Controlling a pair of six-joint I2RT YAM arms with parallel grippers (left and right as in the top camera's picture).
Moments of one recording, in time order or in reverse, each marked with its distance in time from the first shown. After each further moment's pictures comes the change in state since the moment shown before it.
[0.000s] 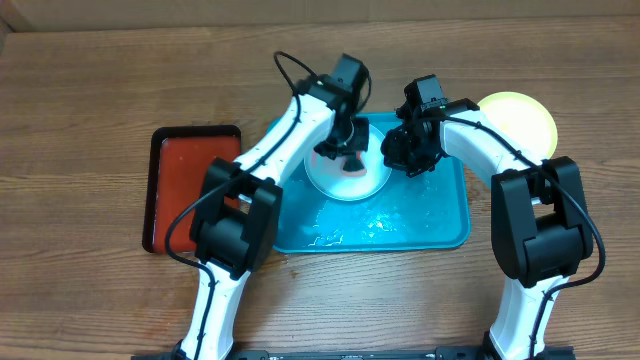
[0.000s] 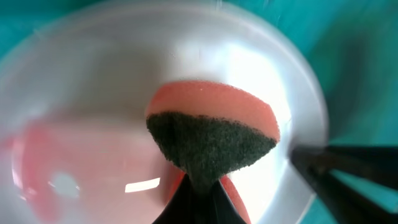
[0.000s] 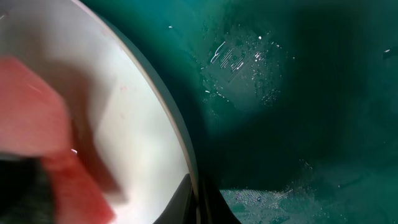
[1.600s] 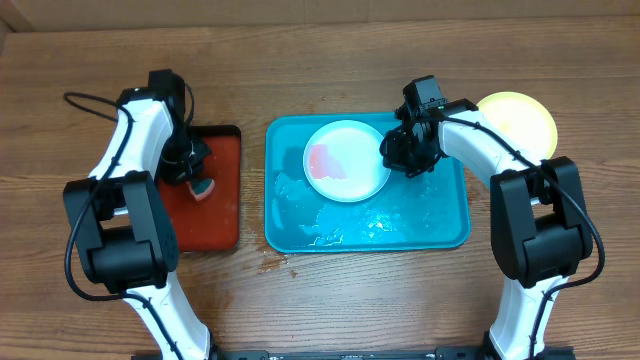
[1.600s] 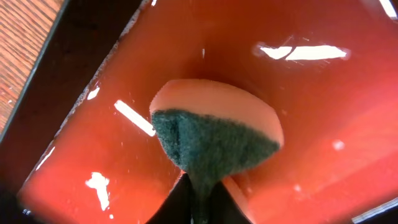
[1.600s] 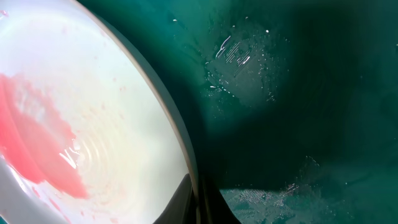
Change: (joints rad) left arm 0.634 -0.219 -0.343 -0.129 -0.283 -0.218; right arm 0.006 0.000 0.000 -0.005 0.004 -0.001
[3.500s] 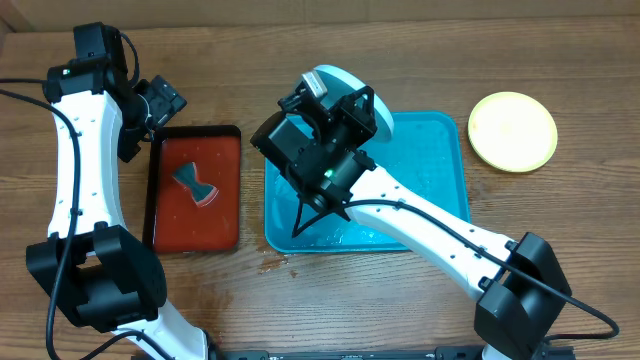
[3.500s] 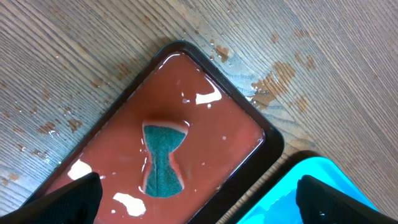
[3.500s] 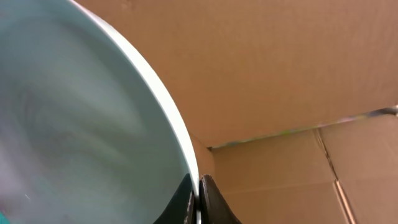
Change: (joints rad) left arm 0.092 -0.185 0.246 -0.091 0.139 0.049; right arm 0.613 -0.191 0.206 0.045 1.614 -0.608
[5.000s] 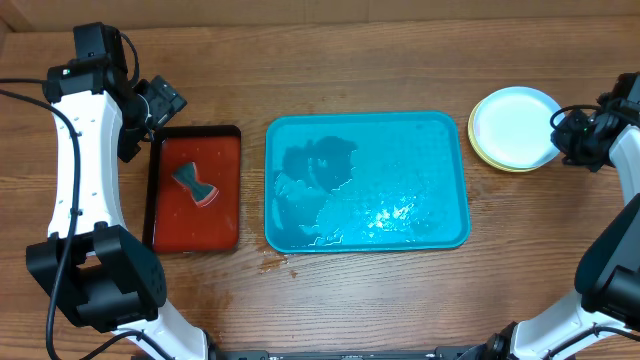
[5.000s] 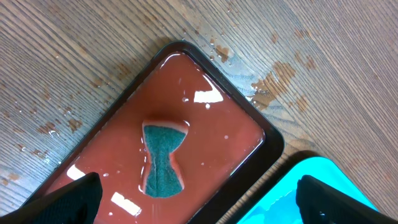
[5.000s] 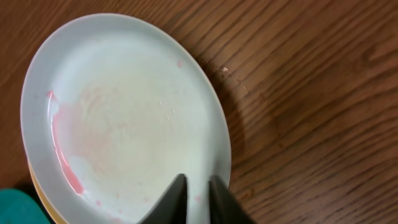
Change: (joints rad) left arm 0.000 0.000 0.000 0.000 0.000 0.000; right arm -1.317 0.000 -0.241 0.008 -1.442 0.561
